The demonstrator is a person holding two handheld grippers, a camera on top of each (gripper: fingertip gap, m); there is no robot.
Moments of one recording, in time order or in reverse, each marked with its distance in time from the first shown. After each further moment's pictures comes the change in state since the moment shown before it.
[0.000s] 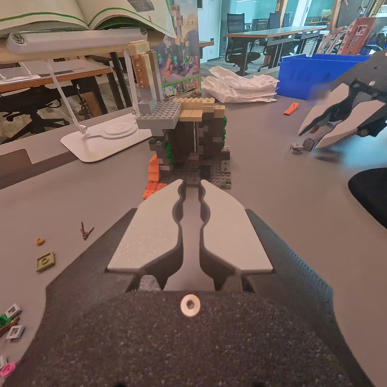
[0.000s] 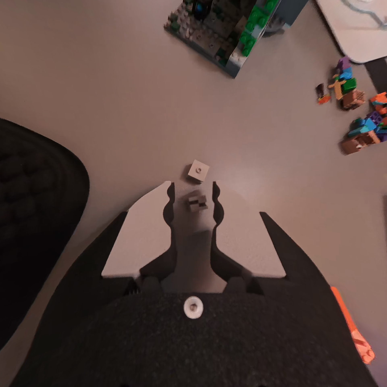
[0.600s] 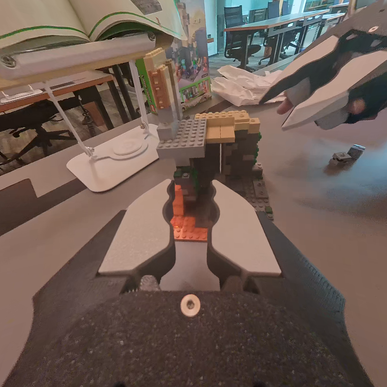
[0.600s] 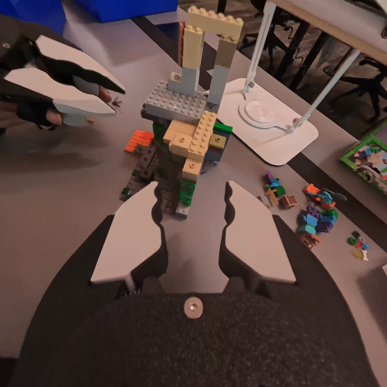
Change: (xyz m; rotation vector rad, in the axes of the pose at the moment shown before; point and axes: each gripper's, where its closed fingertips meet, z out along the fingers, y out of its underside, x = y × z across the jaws) left arm -0.037 -0.016 0.062 -0.007 0.008 0.074; right arm 0.066 -0.138 0.049 0.246 0.166 0.214
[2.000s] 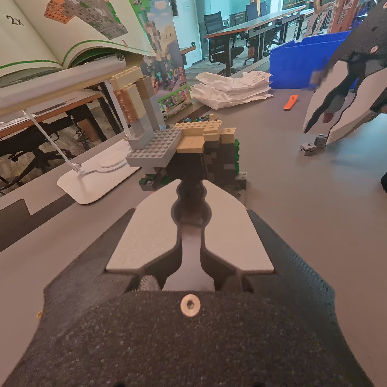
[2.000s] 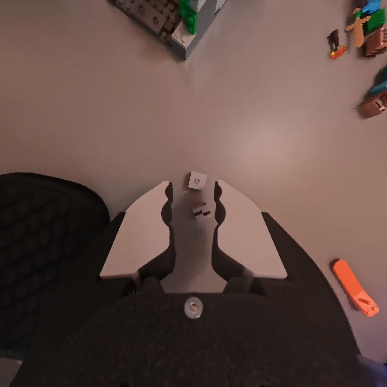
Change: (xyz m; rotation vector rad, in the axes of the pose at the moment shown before) left arm 0.036 -0.007 -0.016 0.026 0.048 0.095; right arm -0.026 0.122 -0.083 -0.533 -0.118 -0.016
